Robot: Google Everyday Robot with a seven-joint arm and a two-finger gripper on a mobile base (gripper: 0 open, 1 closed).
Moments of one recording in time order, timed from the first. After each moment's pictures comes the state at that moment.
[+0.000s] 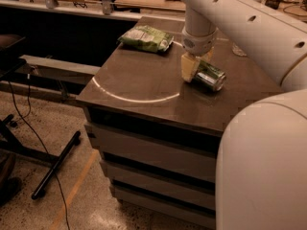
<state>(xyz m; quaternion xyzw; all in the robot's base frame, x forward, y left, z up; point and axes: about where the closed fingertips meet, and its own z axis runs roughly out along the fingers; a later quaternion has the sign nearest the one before) 0.677 -0.142 0.847 -0.36 0.93 -0.07 0.06</state>
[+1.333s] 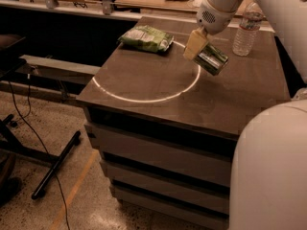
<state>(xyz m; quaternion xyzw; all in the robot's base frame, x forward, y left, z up) 0.680 -0.137 0.914 -0.42 0.89 0.05 0.16</state>
